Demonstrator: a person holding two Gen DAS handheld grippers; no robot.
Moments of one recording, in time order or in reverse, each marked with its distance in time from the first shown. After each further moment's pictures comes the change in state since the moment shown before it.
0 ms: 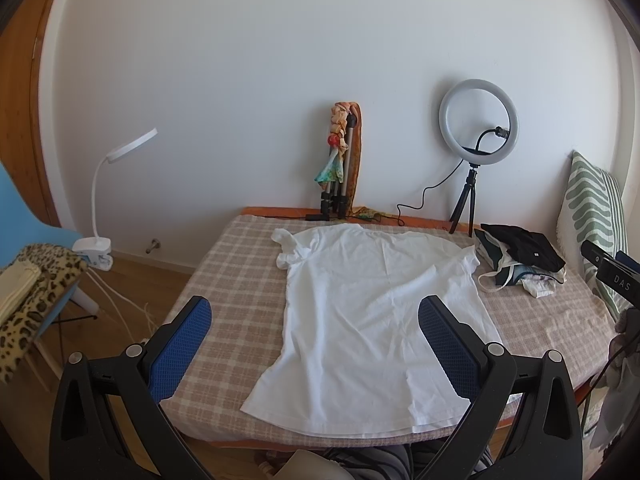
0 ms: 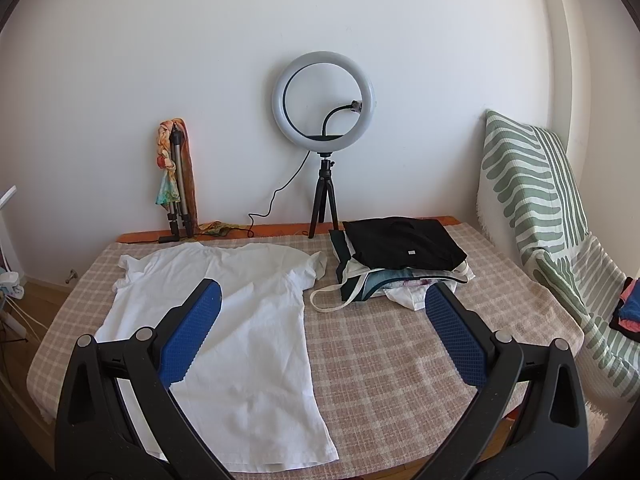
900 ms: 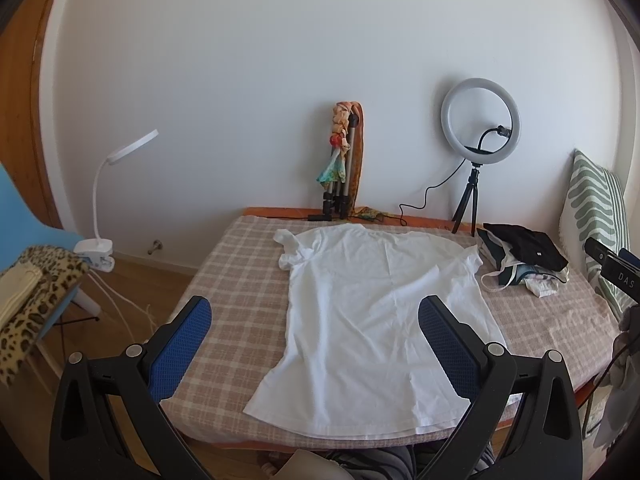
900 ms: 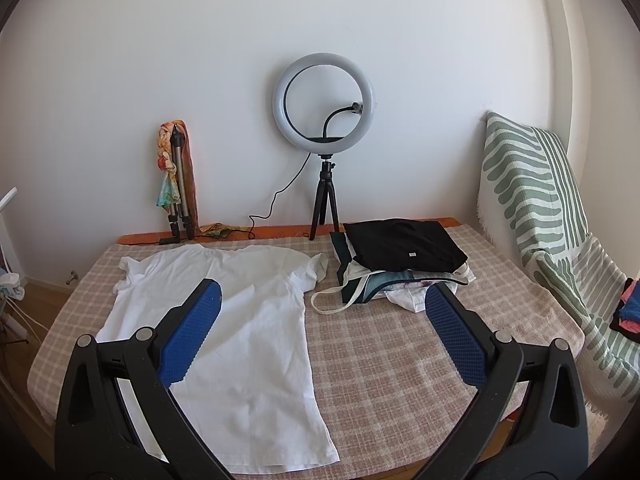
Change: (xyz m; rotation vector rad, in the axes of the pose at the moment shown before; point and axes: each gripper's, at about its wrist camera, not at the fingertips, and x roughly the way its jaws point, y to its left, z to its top) left arm 0.003 0.000 0.000 0.006 0.001 0.002; right arm 0.001 -0.001 0.001 0.003 0.002 0.000
